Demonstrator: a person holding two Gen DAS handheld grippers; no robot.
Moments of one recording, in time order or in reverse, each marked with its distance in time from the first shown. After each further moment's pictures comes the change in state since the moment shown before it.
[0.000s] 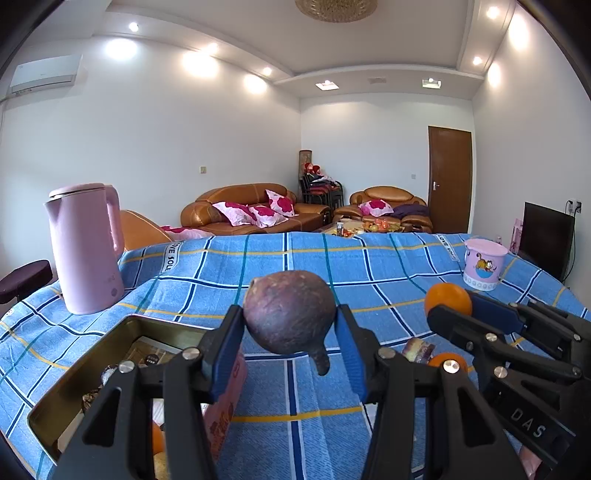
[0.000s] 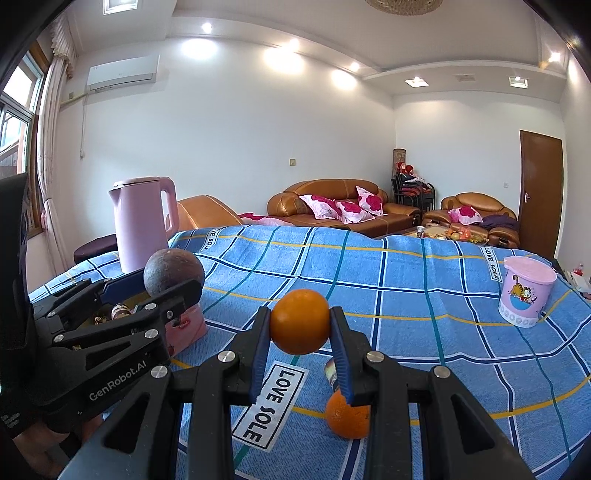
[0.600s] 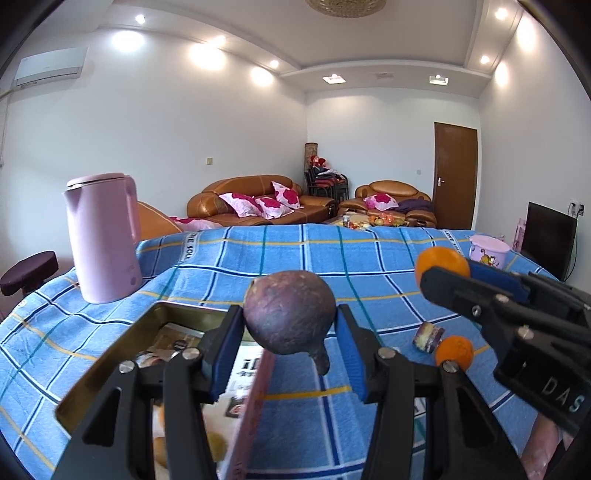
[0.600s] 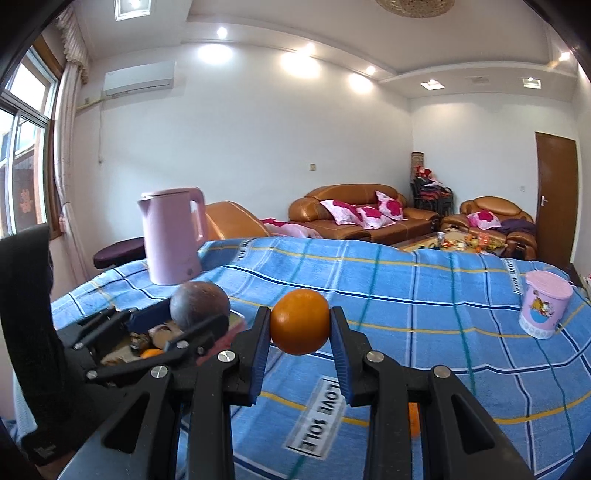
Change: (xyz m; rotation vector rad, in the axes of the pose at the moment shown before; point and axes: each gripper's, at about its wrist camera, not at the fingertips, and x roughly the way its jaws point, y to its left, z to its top) left arm -0.023 0.029 -0.001 -0.018 0.039 0.014; right arm -0.010 0.039 0.023 -0.002 -0.013 0.102
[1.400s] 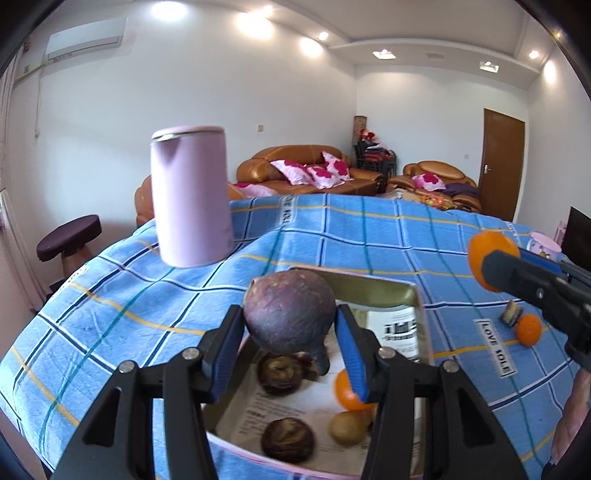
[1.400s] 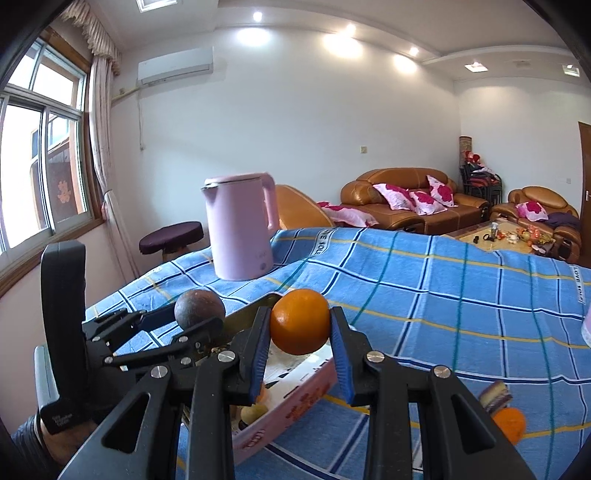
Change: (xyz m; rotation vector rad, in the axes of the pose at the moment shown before) left arm -0.007 0.118 -0.009 -0.078 0.138 0.169; right arm 0.045 0.082 0.015 -0.025 0.094 0.186
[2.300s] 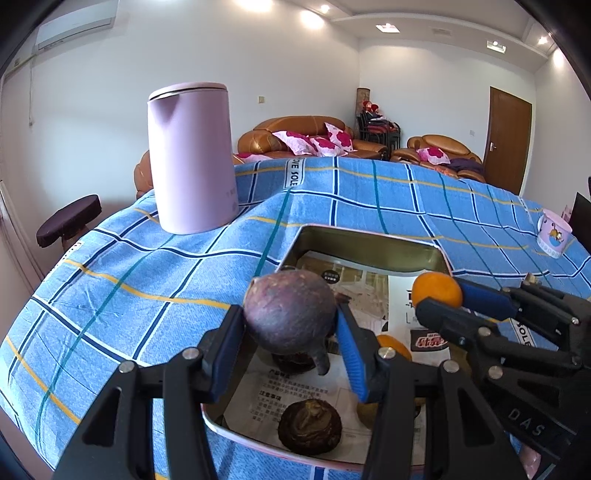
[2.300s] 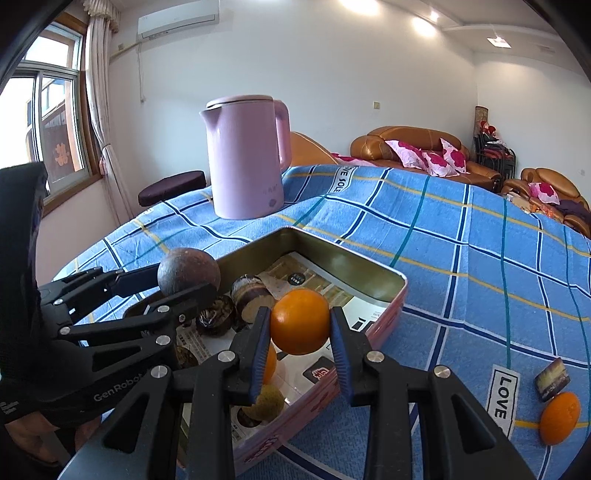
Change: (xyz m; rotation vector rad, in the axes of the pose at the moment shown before) left arm 0.024 0.009 -0.015 0.016 0.116 0.007; right arm 0.069 0.018 -0.032 -0.032 0.189 0.004
